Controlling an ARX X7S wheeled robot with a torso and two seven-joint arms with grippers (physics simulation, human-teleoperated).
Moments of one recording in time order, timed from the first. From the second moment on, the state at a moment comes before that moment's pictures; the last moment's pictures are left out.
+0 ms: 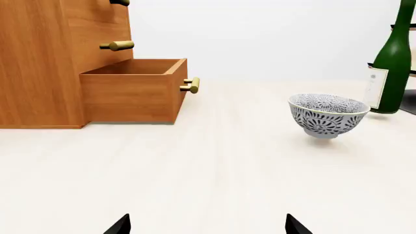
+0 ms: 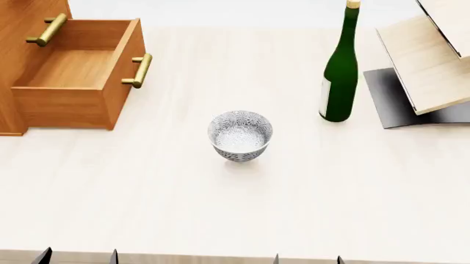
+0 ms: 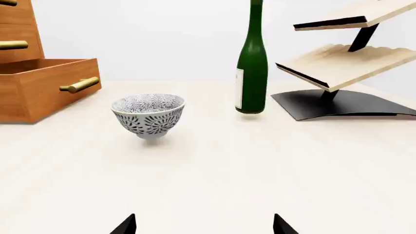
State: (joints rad) left arm 0.00 0.00 0.00 0.00 0.00 0.00 0.00; right arm 0.00 0.00 0.00 0.00 0.00 0.00 0.00
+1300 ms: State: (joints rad) left arm 0.43 -0.11 0.08 0.35 -0.07 0.16 -0.18; right arm 0.28 0.13 0.01 -0.82 0.12 0.88 0.12
